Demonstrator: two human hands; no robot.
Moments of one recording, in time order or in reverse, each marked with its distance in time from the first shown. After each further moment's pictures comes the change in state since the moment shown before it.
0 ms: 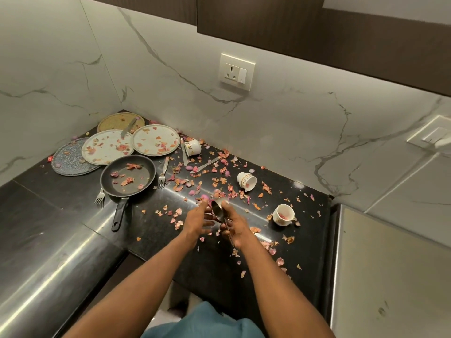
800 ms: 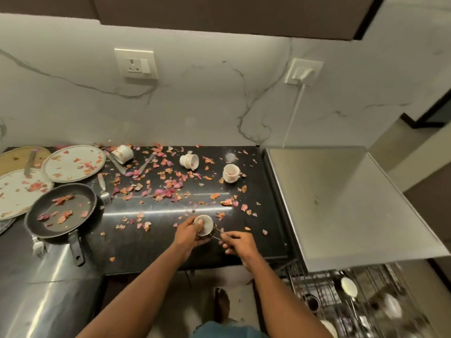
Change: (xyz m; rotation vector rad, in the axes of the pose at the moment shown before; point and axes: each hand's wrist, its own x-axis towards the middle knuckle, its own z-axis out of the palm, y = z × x) left_hand -0.045 -0.079 -0.009 0.117 -0.470 -0.150; right_hand -0.123 0.158 -0.030 0.161 0.475 -0.127
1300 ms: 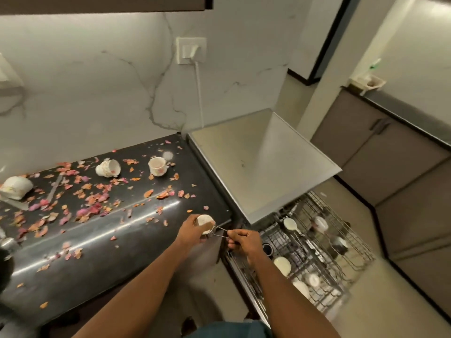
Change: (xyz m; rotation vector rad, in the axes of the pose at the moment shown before) left_hand -0.044 -0.061 0.135 0.622 -0.356 0.056; right_hand -0.102 0.075 -0.131 0.420 0.445 -0.062
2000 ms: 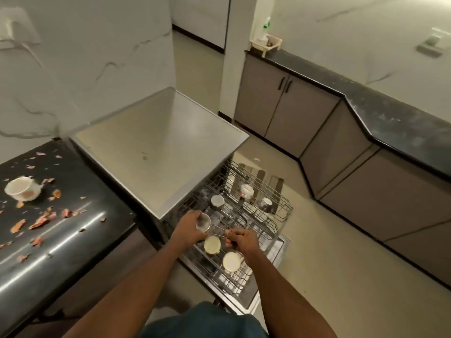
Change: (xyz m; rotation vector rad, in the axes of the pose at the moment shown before) left_hand -0.013 0.016 0.278 0.886 -0.376 0.391; right_hand -0.043 0.016 -0.273 0.154 0.298 0.025
